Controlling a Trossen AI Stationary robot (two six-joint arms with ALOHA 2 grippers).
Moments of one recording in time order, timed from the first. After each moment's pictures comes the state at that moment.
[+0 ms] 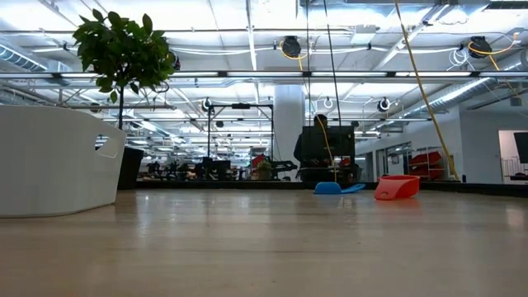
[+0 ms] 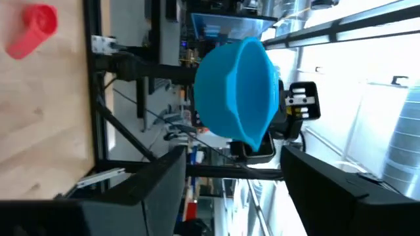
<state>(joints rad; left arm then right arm) -0.05 0.62 0.81 -0.12 -0.09 -1.65 0.12 1.59 1.60 0.03 0.55 -1.39</state>
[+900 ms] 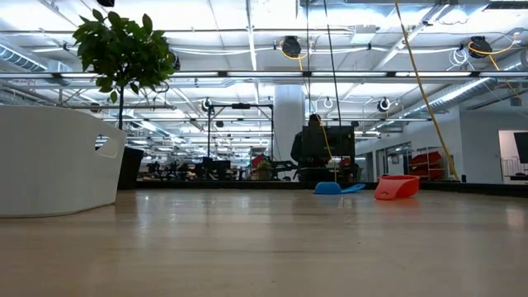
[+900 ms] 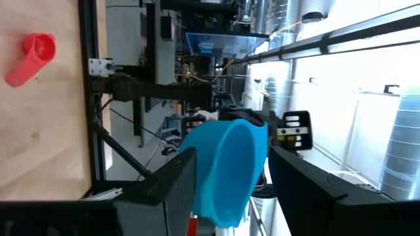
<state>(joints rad) 0.07 0.62 0.81 -0.11 -0.02 -1.63 0.11 1.61 1.61 0.05 0.42 -1.43</state>
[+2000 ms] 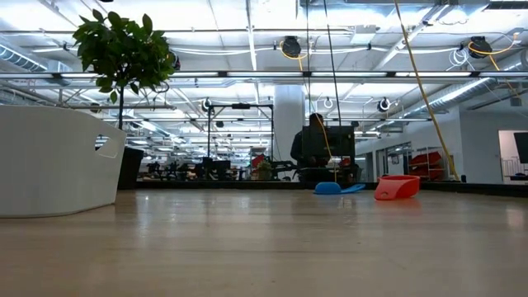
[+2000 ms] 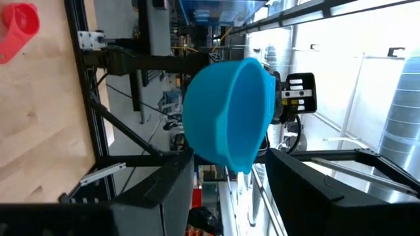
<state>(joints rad) 0.07 0.62 0.81 -0.10 0.11 -1.58 0.12 1.61 1.61 0.08 0.47 -1.49</state>
